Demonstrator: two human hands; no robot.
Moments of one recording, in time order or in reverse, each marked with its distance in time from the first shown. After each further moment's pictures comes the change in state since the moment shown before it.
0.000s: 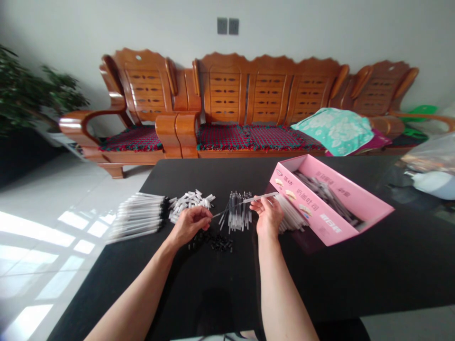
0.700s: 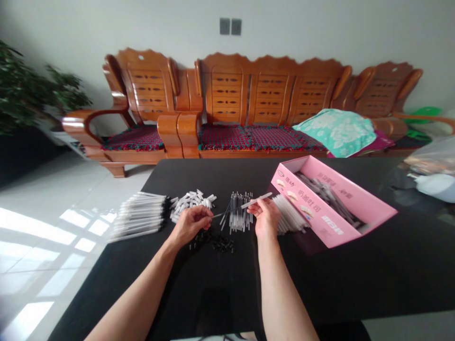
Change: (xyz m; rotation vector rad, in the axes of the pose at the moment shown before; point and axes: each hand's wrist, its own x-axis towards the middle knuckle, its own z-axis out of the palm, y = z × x) left_hand 0.001 0.003 0.001 -0.021 0.036 -0.013; right_hand -0.003 0.004 0.001 -0.008 -0.059 0.102
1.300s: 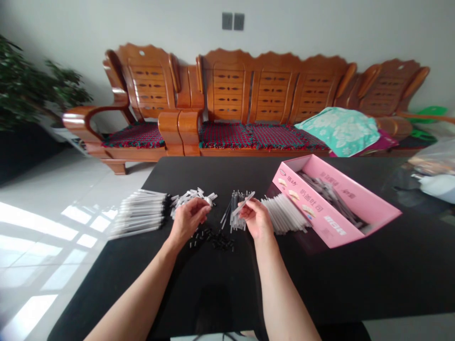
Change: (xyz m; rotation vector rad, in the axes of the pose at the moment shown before) left_hand -0.001 0.011 0.002 0.202 0.242 0.110; right_hand -0.007 0.009 0.003 0.104 -0.288 0.328
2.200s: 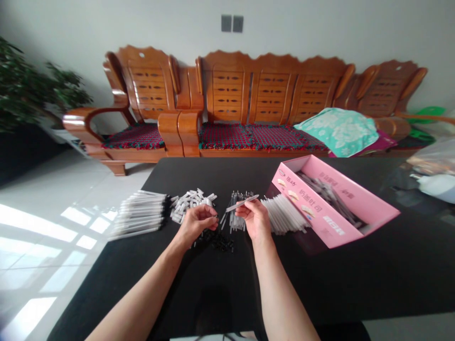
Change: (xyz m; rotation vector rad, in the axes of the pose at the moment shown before) left_hand -0.003 -0.002 0.020 -0.533 -0.181 -0.314; right_hand -0.006 0.003 0.009 -0.049 -0.036 -0.094
